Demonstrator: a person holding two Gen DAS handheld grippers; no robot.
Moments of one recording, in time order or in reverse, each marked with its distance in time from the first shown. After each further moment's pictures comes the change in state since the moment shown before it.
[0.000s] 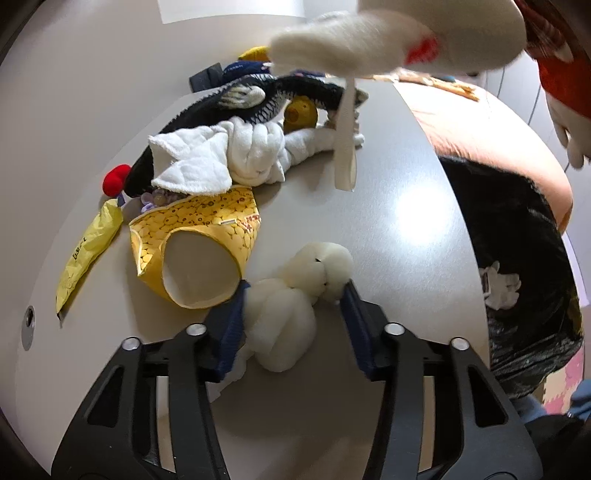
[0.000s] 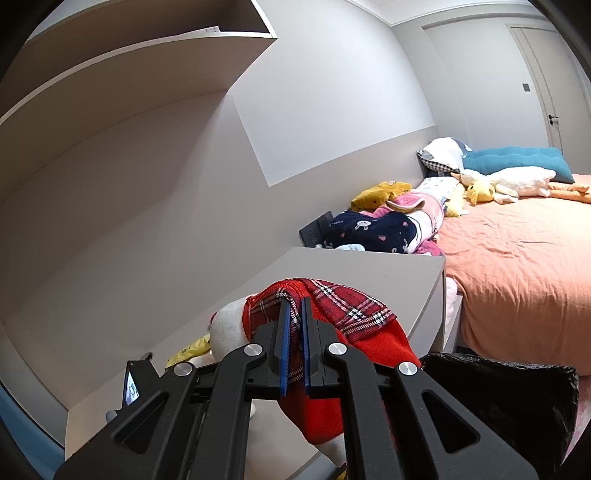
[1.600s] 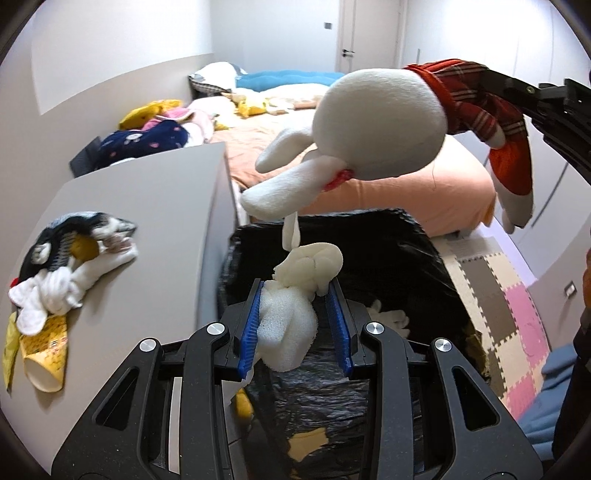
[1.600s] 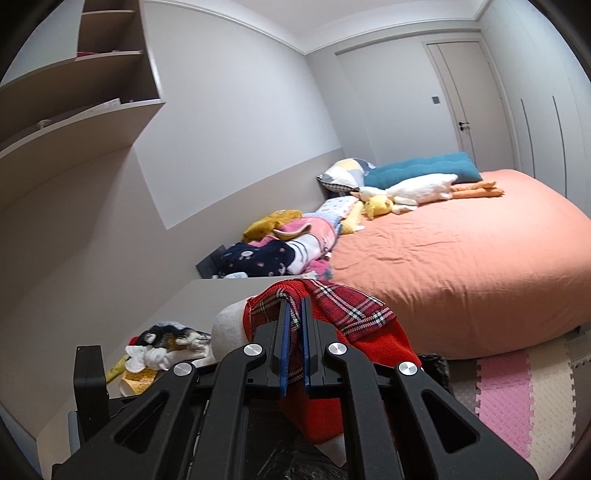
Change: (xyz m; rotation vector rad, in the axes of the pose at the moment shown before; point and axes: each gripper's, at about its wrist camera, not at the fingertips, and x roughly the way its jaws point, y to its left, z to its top) left arm -0.039 -0.191 0.064 0.178 -0.110 -0.293; right arm -0.137 -0.120 -0.006 0.115 -0.111 -0.332
